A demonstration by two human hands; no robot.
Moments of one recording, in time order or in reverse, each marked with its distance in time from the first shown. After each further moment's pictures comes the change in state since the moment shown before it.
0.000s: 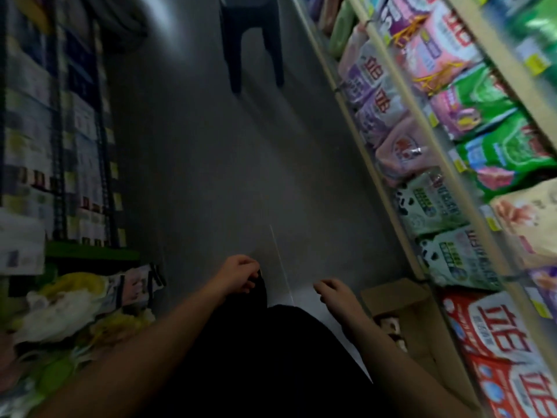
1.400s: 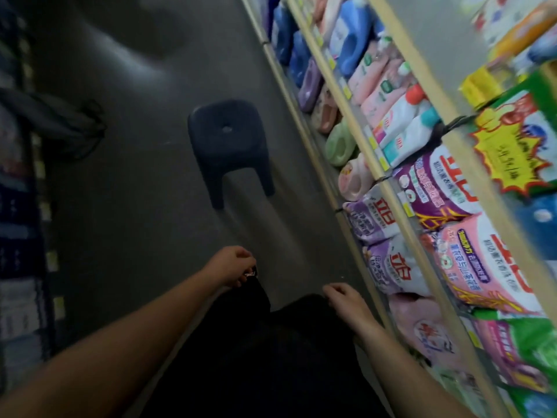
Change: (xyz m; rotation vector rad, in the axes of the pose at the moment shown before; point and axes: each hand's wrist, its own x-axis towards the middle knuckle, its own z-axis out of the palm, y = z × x) left_hand 0.458 0.674 -0.263 0.234 -0.068 0.059; right_hand 0.458 -0.636 -0.182 0.063 0.131 0.082
